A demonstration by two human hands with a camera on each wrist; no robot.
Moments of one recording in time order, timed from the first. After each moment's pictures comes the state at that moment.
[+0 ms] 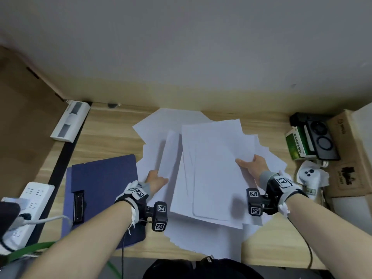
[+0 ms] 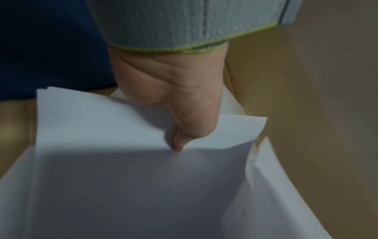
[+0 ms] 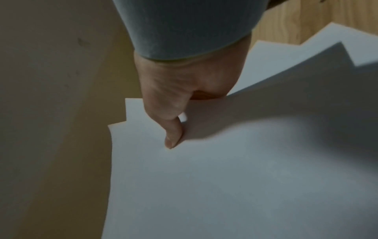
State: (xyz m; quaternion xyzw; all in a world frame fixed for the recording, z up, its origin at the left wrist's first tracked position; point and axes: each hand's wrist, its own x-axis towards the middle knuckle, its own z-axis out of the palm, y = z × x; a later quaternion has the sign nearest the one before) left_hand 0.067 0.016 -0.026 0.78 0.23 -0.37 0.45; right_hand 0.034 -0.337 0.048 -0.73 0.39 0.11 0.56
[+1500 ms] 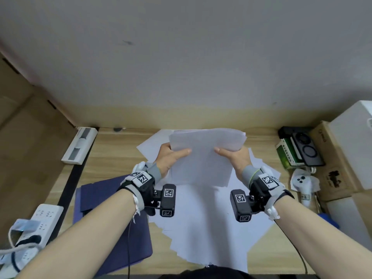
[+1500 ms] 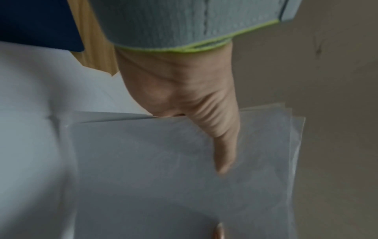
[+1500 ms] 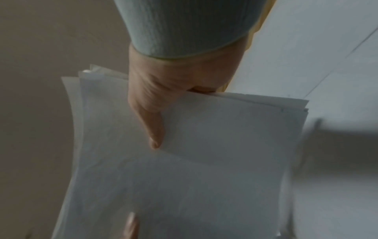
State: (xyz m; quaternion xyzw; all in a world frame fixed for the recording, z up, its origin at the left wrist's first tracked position) left_hand 0.112 -0.037 0.149 0.69 0.04 -0.21 0.69; right_hand 0.057 -0.264 0.139 -0.62 0.25 -0.05 0.74
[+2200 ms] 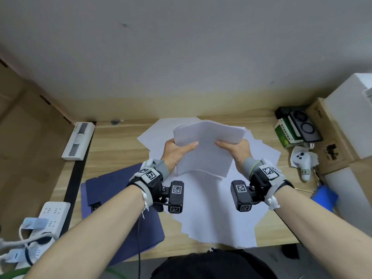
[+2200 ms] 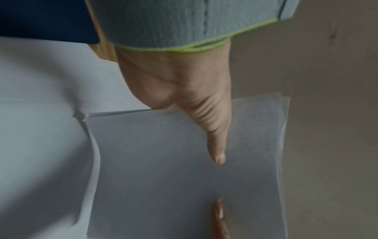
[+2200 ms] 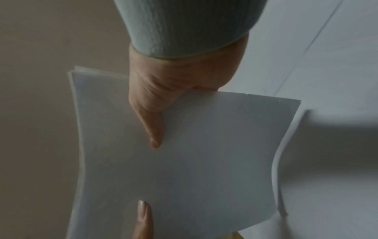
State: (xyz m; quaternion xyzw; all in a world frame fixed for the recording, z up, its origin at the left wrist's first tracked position) left_hand 0.088 -0.030 0.139 0.68 0.02 -0.22 0.70; right_hand 0.027 -0.234 0.135 -0.61 0.28 -0.08 0.74
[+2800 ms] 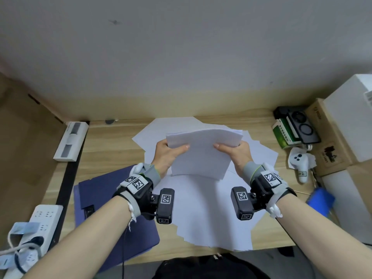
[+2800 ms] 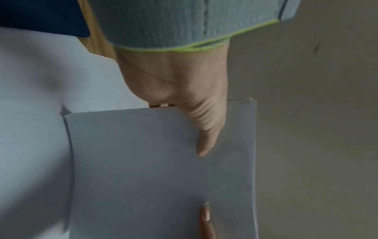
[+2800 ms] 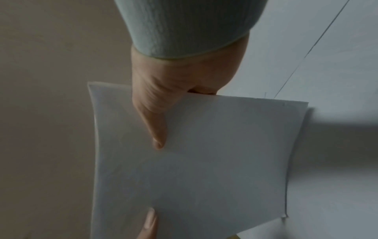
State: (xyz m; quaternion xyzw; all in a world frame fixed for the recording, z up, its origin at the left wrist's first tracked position) left_hand 0.094 -0.026 0.134 0.69 0.03 -0.20 0.70; right_hand 0.026 -0.244 0.128 -0.61 0.29 -0.06 0.74
